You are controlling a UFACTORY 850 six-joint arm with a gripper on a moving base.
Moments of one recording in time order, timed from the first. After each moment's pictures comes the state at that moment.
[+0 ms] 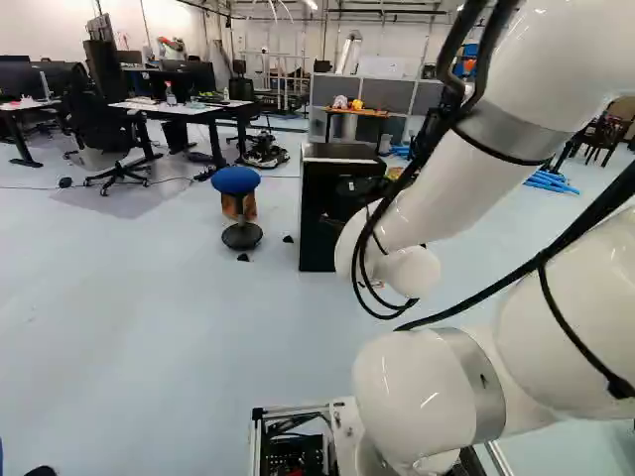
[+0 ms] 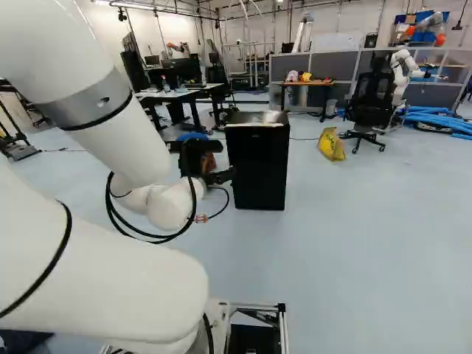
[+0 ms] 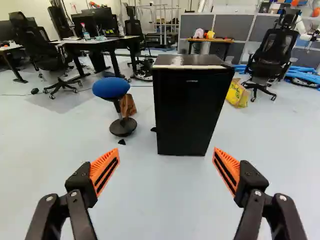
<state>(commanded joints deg) 0.0 16.0 -5.0 0.0 50.0 0.0</state>
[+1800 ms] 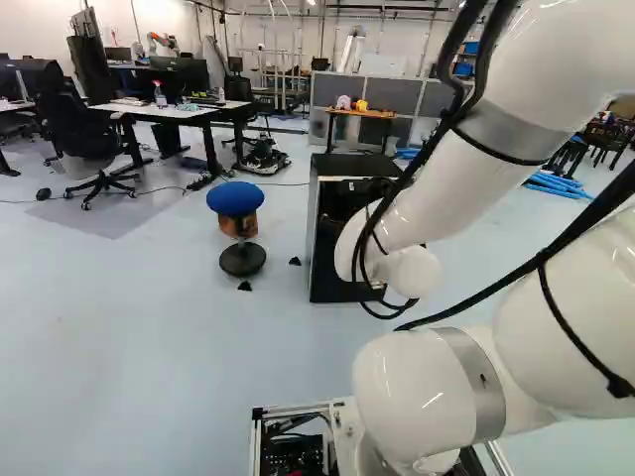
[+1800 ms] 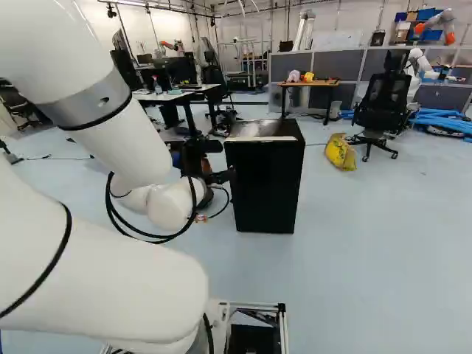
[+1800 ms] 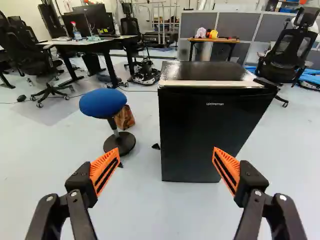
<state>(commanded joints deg) 0.0 16.0 -5.0 0.0 50.0 0.0</state>
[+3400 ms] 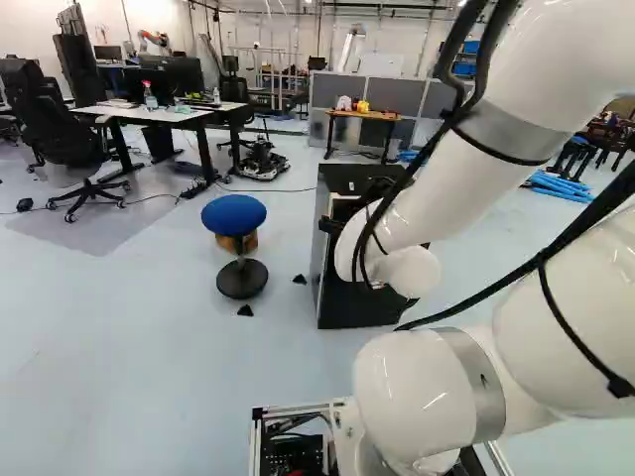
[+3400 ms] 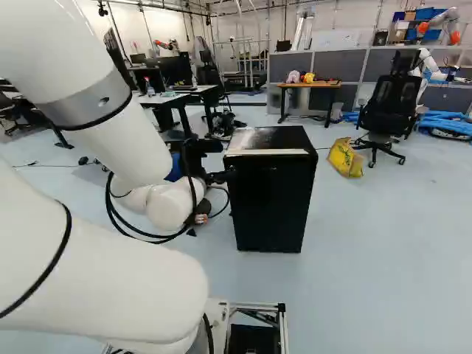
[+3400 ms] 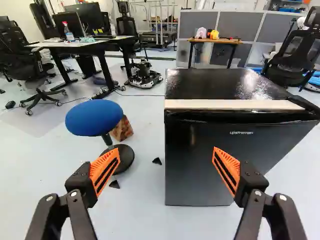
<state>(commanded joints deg) 0.0 16.0 -5.0 0.0 50.0 0.0</state>
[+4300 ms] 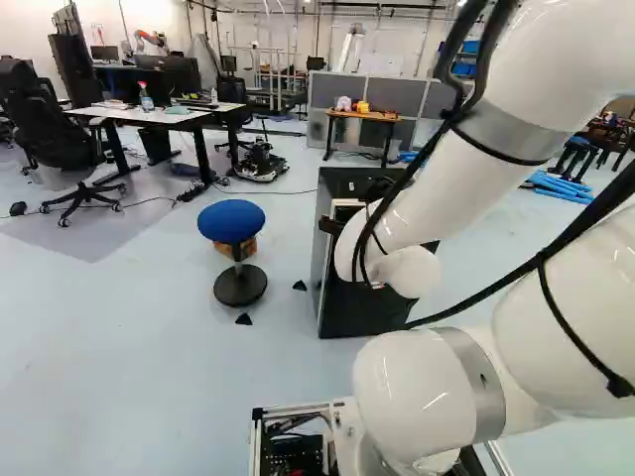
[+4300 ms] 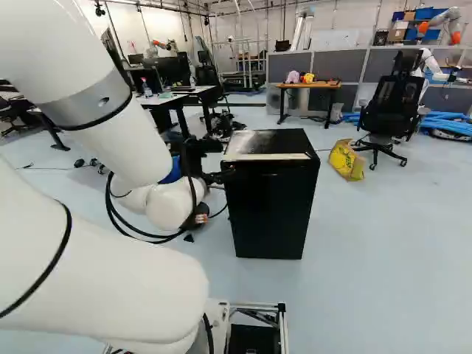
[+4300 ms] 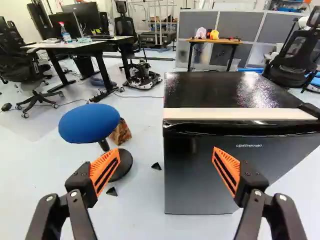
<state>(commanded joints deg) 0.0 16.0 -5.0 0.0 50.0 0.0</state>
